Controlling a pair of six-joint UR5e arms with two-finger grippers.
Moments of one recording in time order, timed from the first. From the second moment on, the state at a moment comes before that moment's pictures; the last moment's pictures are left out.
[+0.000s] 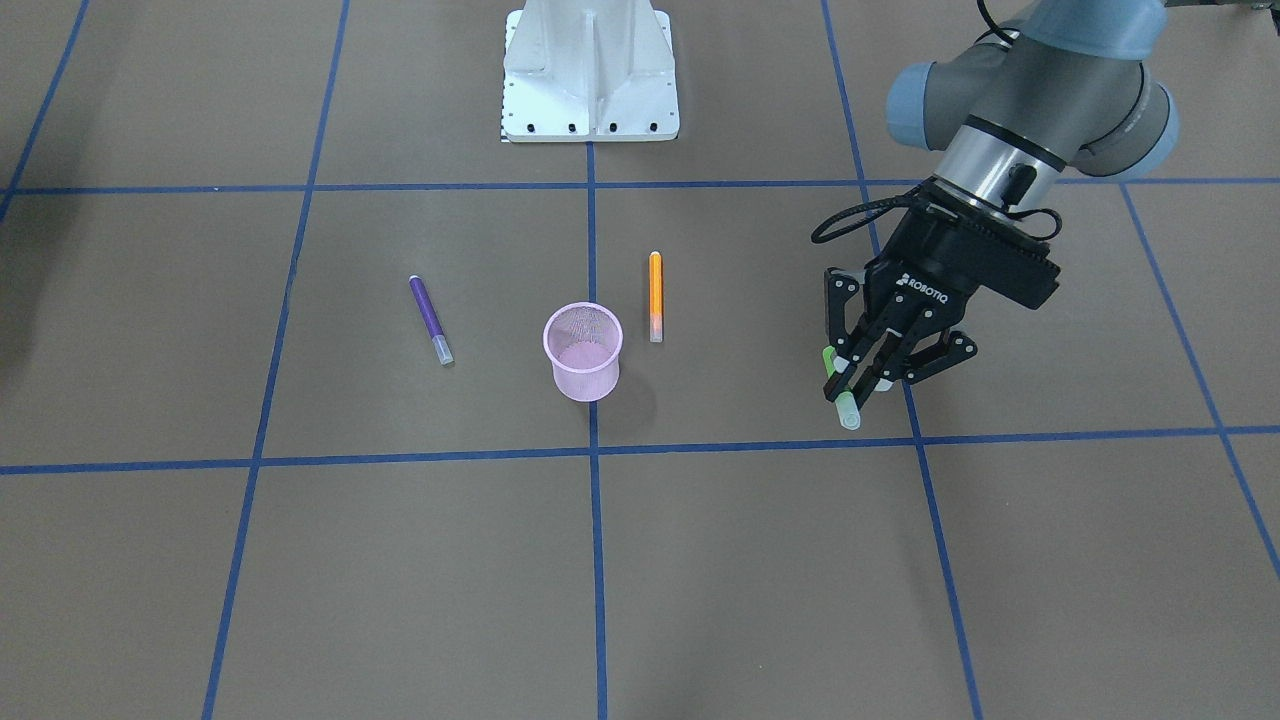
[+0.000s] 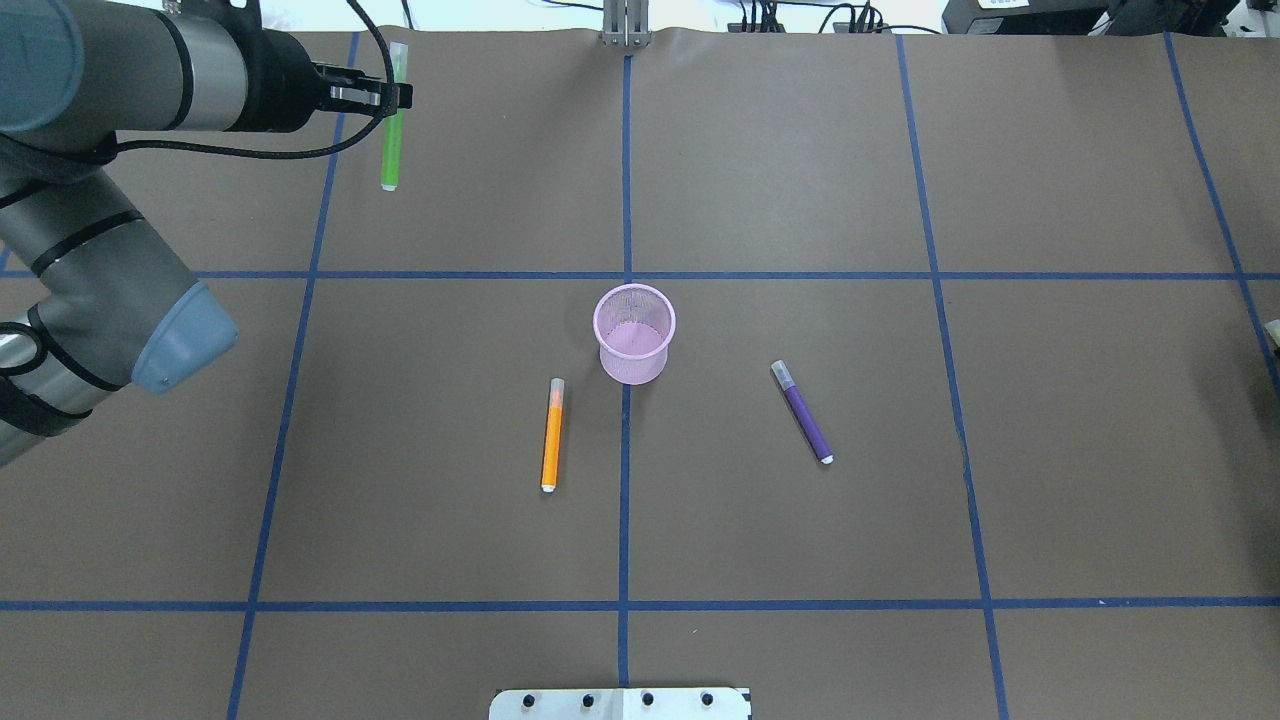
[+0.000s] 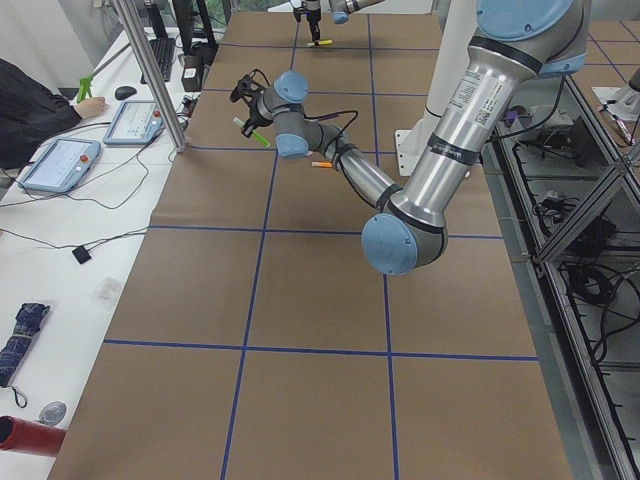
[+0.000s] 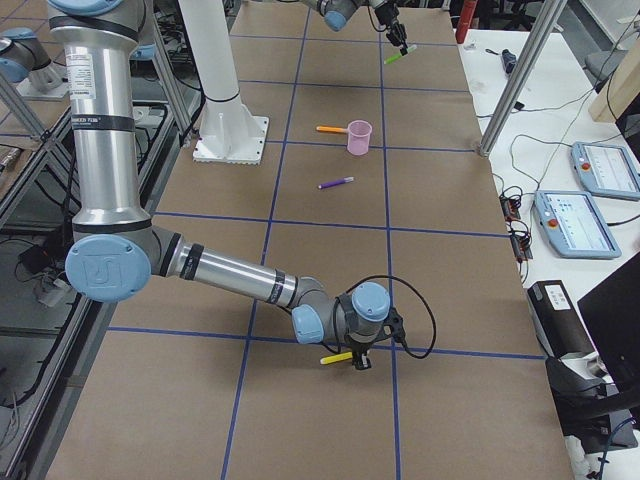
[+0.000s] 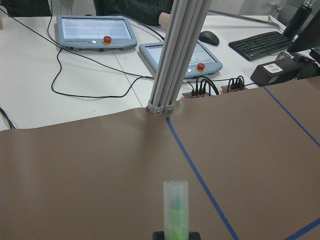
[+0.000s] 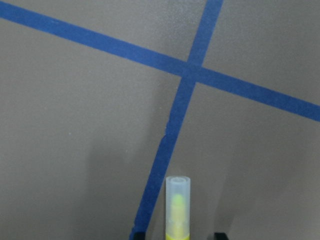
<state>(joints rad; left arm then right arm) -0.90 -2.05 -1.72 -2.31 -1.85 -0.85 1.31 -1.54 1.20 -1.04 2.29 0.02</state>
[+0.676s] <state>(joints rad) -0.90 -2.05 -1.72 -2.31 -1.85 -0.85 1.31 -1.54 1.19 -1.04 2.29 0.02</state>
